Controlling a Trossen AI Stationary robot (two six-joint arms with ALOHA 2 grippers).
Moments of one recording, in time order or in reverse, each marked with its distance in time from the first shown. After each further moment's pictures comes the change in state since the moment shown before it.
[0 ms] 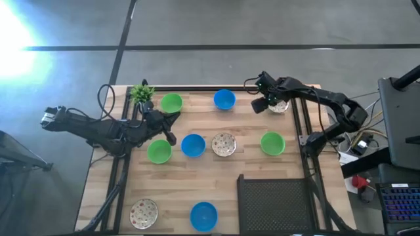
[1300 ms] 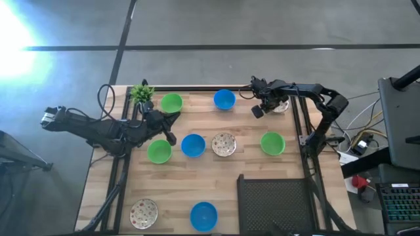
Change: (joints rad) left arm 0.000 0.000 0.000 0.000 0.000 0.002; right arm -0.062 0.262 -0.027 0.053 0.076 -0.093
